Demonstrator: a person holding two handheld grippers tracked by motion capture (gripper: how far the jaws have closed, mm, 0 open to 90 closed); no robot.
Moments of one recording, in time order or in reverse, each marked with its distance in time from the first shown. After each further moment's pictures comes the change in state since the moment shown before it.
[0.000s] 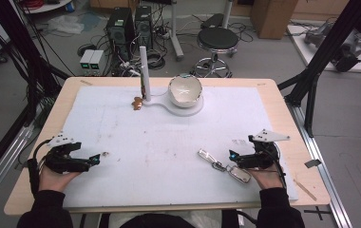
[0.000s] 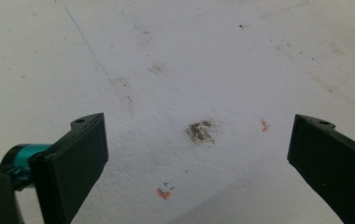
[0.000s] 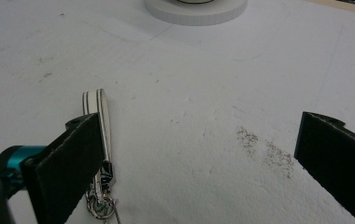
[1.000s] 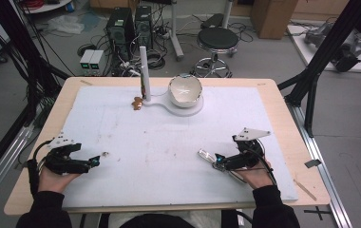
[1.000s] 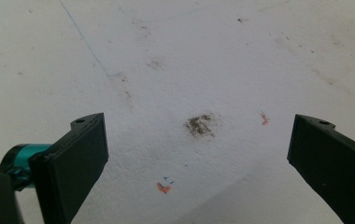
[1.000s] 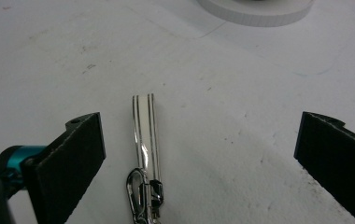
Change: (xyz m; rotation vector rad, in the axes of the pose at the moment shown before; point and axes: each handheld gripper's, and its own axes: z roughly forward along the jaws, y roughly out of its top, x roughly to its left) left arm 0.000 -0.003 0.000 0.013 -0.007 0.015; right arm 0.029 0.019 0.025 0.079 0.110 -0.103
